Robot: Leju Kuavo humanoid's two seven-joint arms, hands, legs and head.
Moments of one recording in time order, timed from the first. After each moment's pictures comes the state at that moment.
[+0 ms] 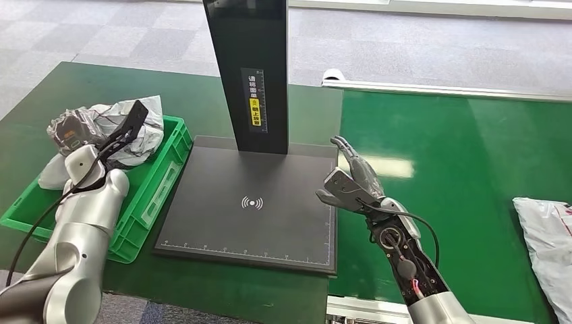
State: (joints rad) left arm -0.85 0.07 0.17 -0.62 -1.53 0.40 0.33; right arm -0.50 -0.03 0.40 -0.96 0.49 0.01 -0.22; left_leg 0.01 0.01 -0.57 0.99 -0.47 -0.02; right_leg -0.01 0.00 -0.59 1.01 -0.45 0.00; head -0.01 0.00
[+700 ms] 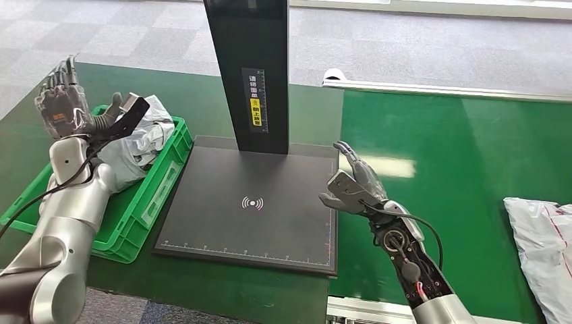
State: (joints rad) left arm -0.85 0.13 0.12 -0.66 -1.46 0.70 -0.02; right arm -0.49 -0.06 0.41 -0.97 0.47 0.03 -0.20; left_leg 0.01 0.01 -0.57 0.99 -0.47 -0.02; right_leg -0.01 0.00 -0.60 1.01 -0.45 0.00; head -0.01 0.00
